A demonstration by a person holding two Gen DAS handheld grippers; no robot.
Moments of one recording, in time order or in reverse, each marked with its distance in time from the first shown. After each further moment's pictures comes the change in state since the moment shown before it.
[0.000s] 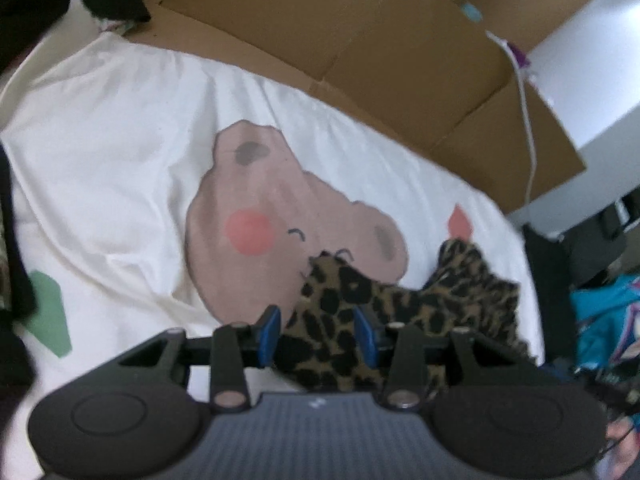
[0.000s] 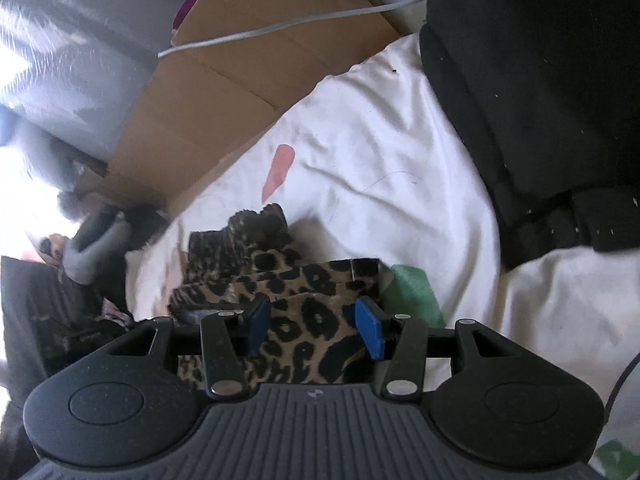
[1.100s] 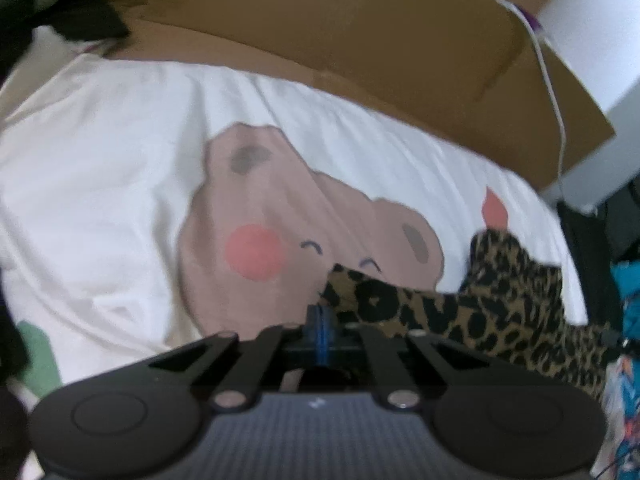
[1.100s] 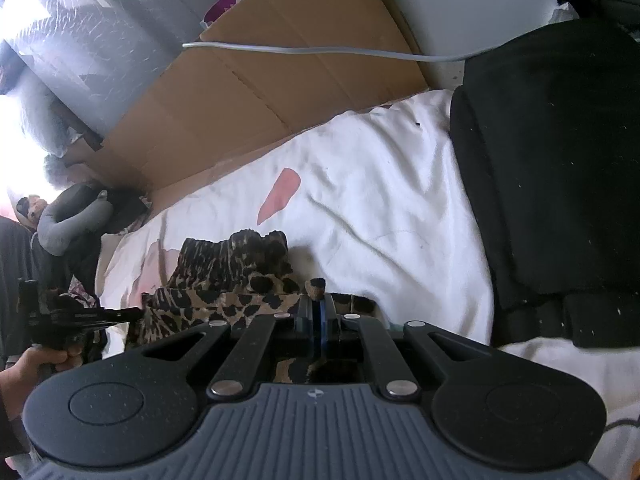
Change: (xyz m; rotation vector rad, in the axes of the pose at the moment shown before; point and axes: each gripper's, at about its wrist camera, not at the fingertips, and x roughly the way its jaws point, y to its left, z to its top) left arm 0.026 0.005 0.008 0.057 -0.012 0.080; right arm -0.003 0.027 0.017 -0.182 -0.052 -0.109
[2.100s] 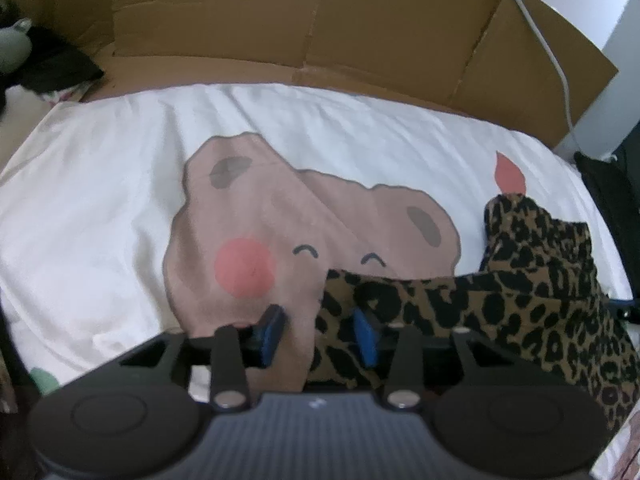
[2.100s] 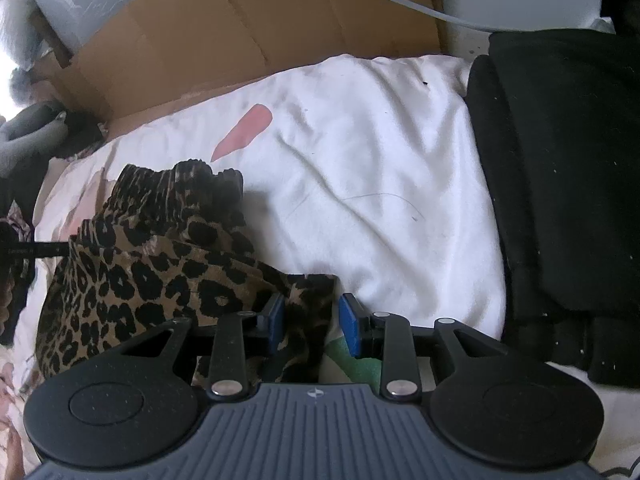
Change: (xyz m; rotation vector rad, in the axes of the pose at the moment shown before) left arm 0.024 -0.037 -0.001 0.222 0.005 0.124; right arm 0.053 0.005 -0.015 -0.185 0.111 -0.154
